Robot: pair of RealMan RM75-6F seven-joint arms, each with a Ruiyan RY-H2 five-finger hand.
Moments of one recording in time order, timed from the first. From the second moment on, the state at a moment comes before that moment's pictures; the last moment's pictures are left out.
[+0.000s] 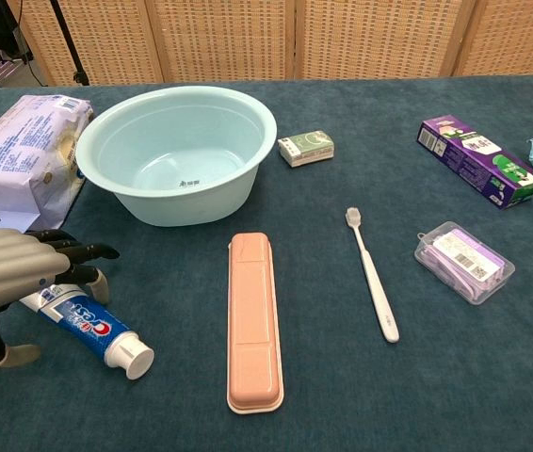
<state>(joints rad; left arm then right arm) -0.54 -1.38 0.11 -1.89 1.07 1.02 0.83 0.05 -0.98 -0.01 -1.88 -1.45 1.40 -0.16</state>
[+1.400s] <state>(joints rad) -0.45 -1.45 0.06 -1.77 1.55 1.29 0.65 0.04 -0.98 -0.01 -1.88 -1.46 1.41 -0.16</state>
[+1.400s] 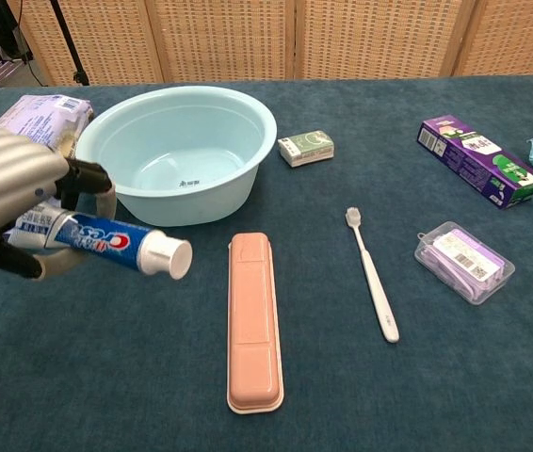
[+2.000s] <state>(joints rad) -0.61 -1.43 -0.19 -1.69 1.40 1.18 0.66 0.05 -0.98 -0.01 -1.87 -1.45 1.39 -0.15</state>
